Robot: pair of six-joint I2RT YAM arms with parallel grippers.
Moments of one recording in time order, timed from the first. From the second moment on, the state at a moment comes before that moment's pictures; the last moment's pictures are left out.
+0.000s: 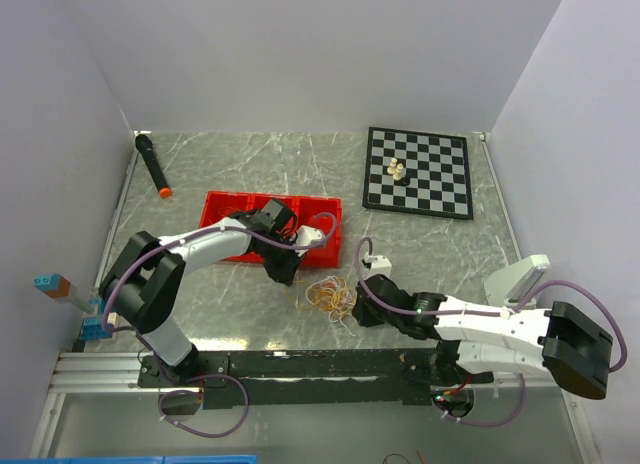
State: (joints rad) left arm -0.65 1.65 1.00 -0.58 0.45 0.34; right arm 1.06 1.02 0.37 -0.22 0.25 0.82
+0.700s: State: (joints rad) left arm -0.30 1.34 1.55 -1.12 0.63 0.54; right arm 1.10 0.71 0.50 -0.77 0.52 1.15
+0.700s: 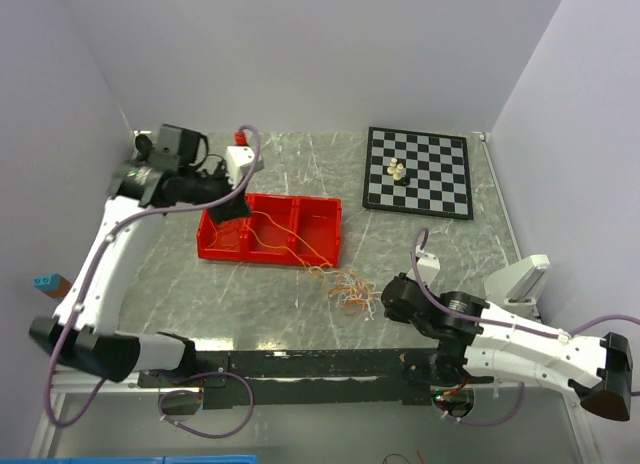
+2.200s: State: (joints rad) left arm -0.24 1.04 1.67 -0.49 0.37 0.15; right arm 1.34 0.94 0.62 -0.84 0.60 1.42
